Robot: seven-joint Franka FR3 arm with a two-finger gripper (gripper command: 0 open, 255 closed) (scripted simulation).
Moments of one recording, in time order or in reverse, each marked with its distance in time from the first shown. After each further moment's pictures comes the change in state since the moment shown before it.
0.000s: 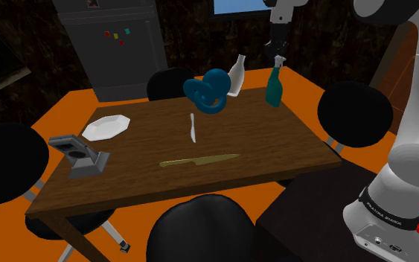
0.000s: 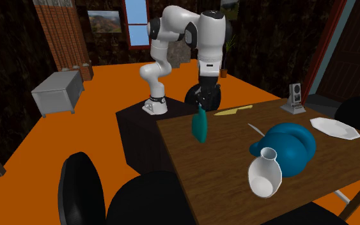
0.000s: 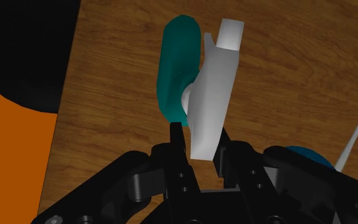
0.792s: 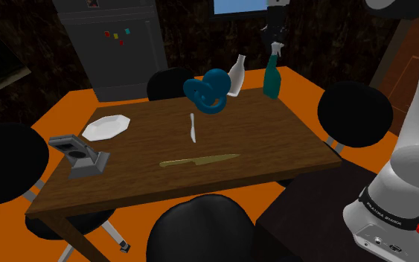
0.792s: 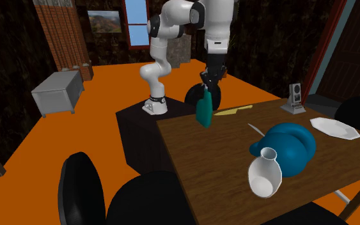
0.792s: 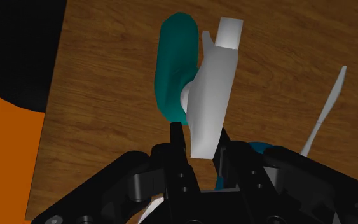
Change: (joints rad) arm 0.050 -0.069 0.017 0.071 -0.020 -0.129 0.085
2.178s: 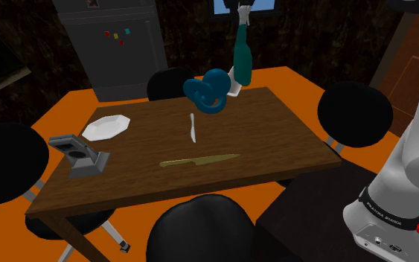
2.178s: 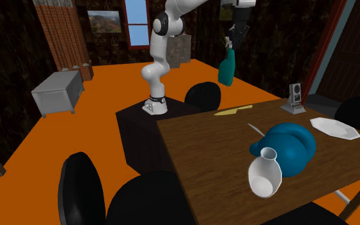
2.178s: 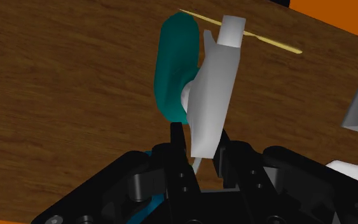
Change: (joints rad) arm 0.243 -0.075 0.150 0.288 -0.014 -0.314 0.435
